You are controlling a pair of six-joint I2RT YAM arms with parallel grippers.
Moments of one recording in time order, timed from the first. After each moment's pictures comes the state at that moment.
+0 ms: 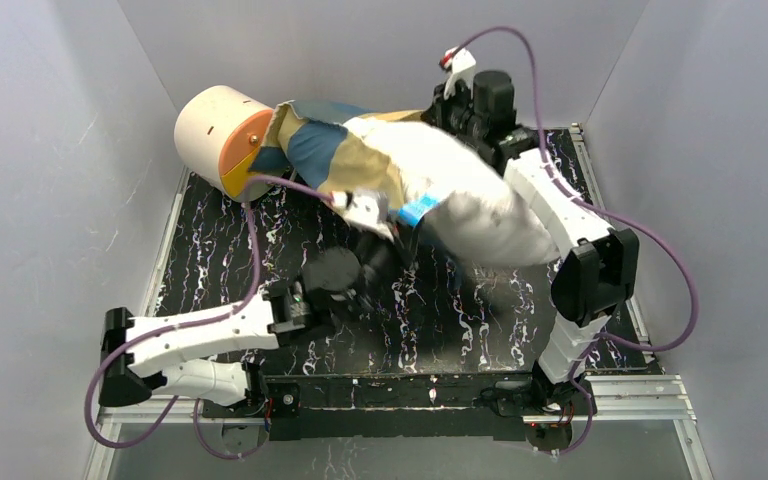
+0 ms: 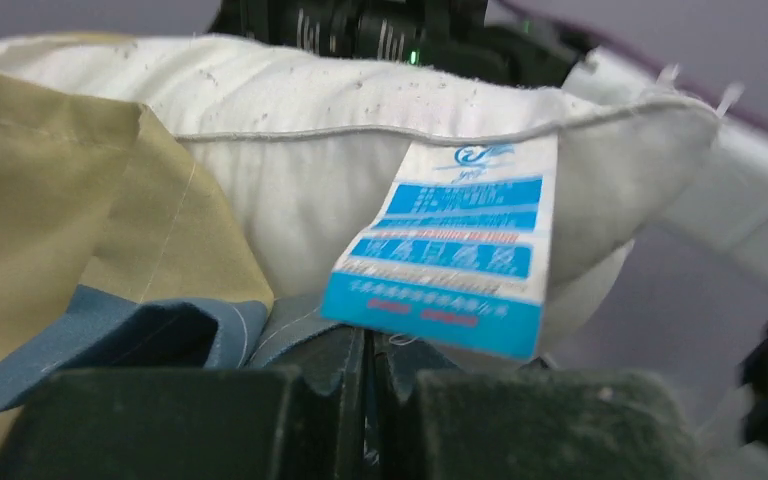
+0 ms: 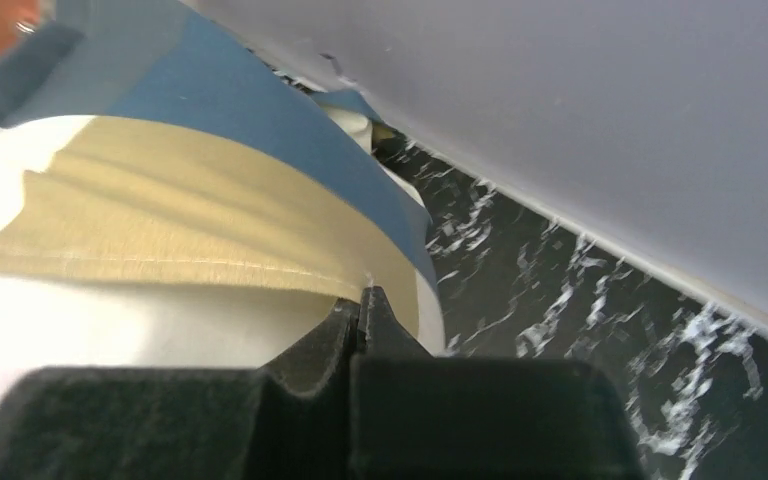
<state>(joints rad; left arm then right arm) -1.32 1.16 0.95 0.28 -0.76 -0.25 0.42 1.79 1.65 -0.07 -0.28 -0.06</state>
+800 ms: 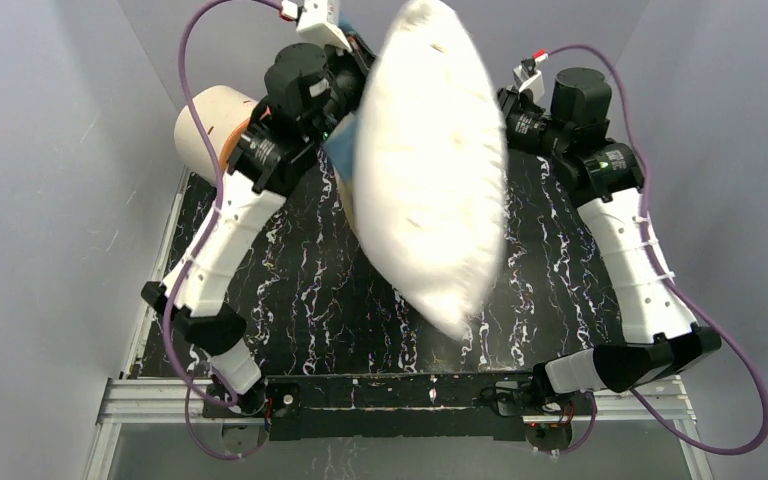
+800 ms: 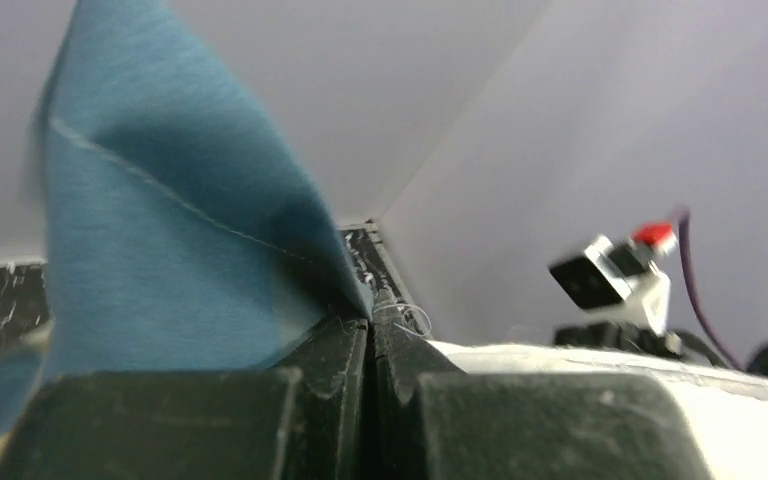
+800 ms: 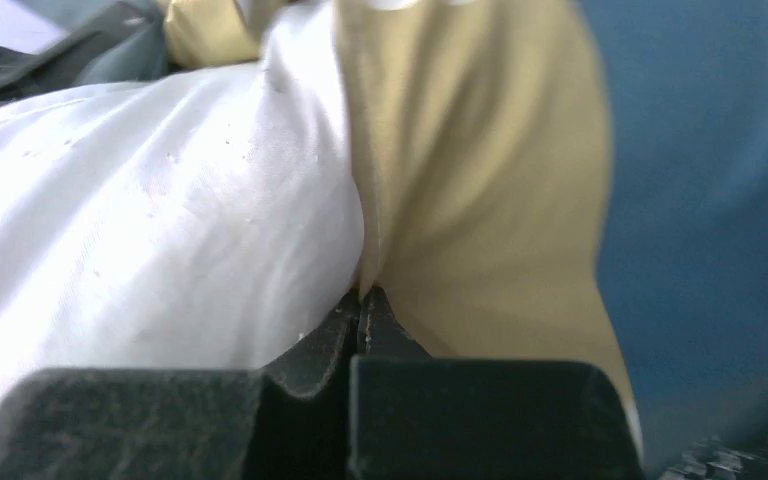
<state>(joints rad) -0.80 1.66 2.26 -0.52 -0.27 -0.44 0.35 1.39 1.86 -0.72 -0.67 0.87</state>
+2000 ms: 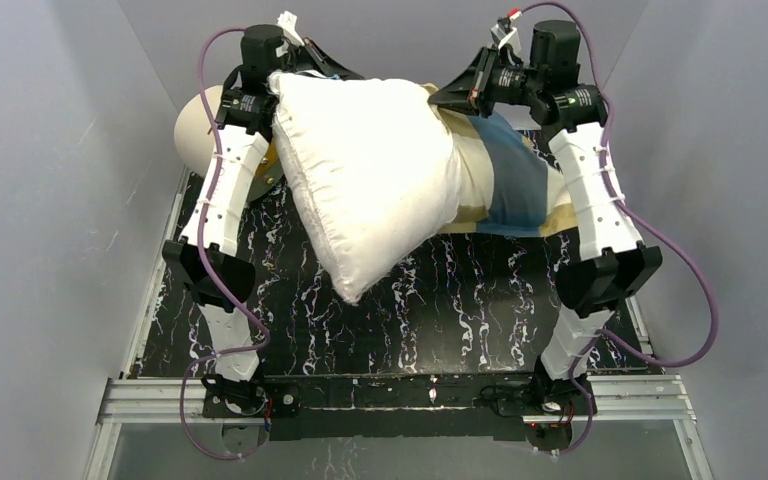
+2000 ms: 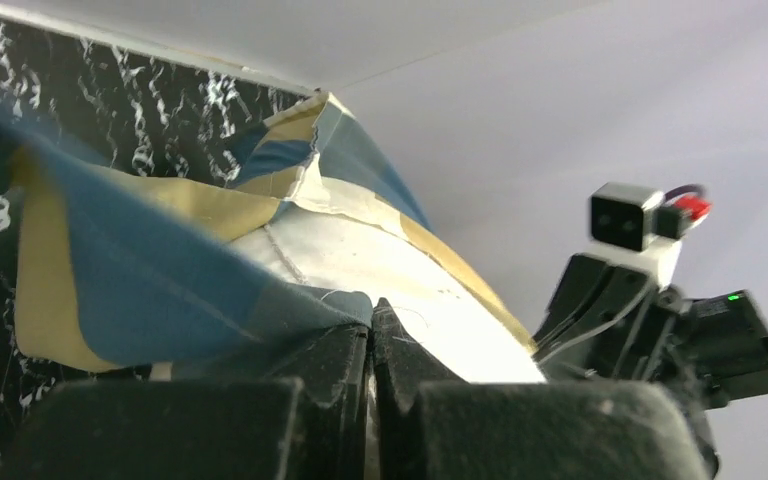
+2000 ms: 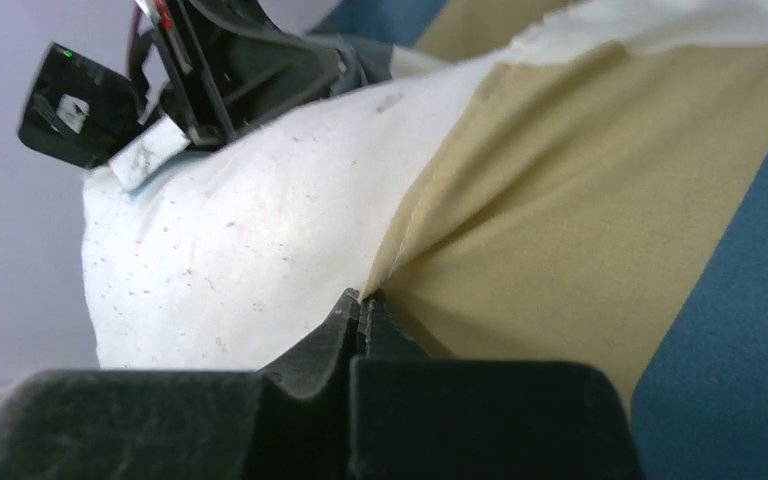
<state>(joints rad) -0.28 1.92 2.26 -0.61 0.46 -0.97 0.26 1.86 2.27 -0.69 -0.84 0.89</state>
